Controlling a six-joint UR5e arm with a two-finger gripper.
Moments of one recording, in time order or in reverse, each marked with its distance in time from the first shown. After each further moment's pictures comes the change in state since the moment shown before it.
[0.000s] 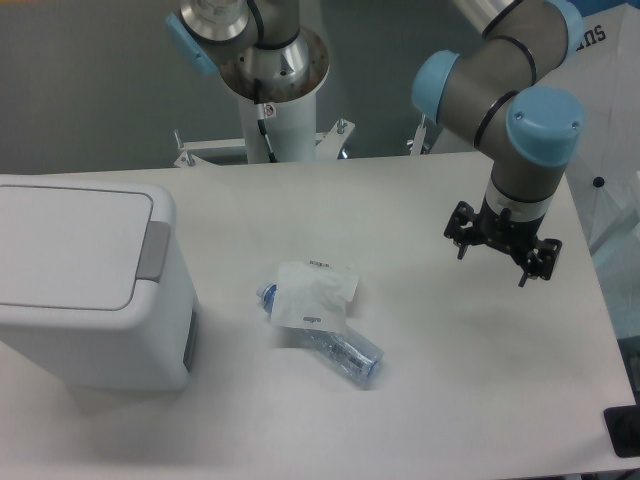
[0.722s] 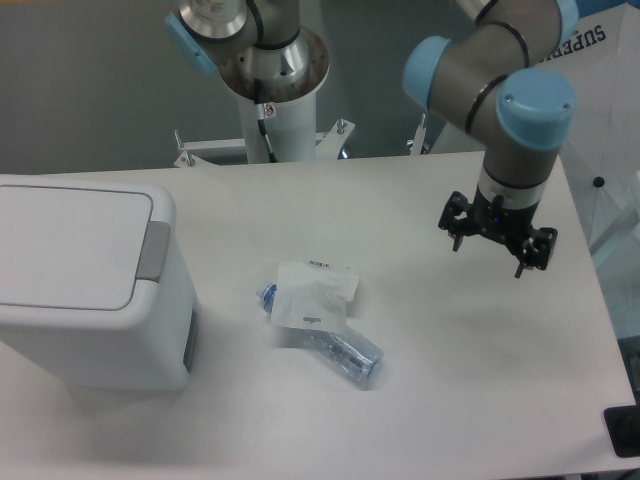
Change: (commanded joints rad) arm -0.025 0.087 -0.087 0.034 -0.001 -0.129
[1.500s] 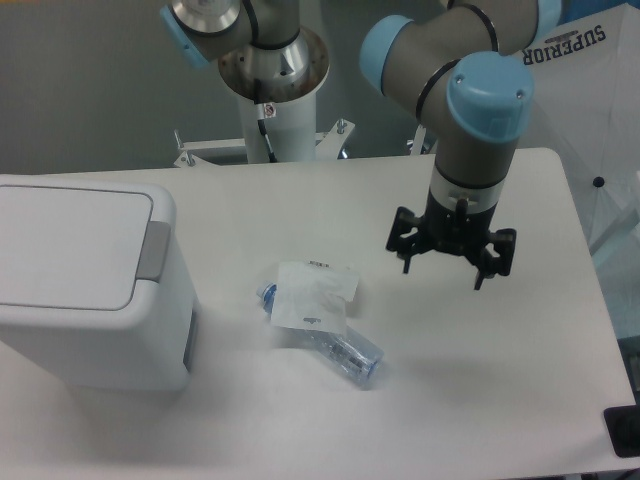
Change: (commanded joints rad) arm -0.193 -0.064 0.342 -0.308 -0.117 -0.480
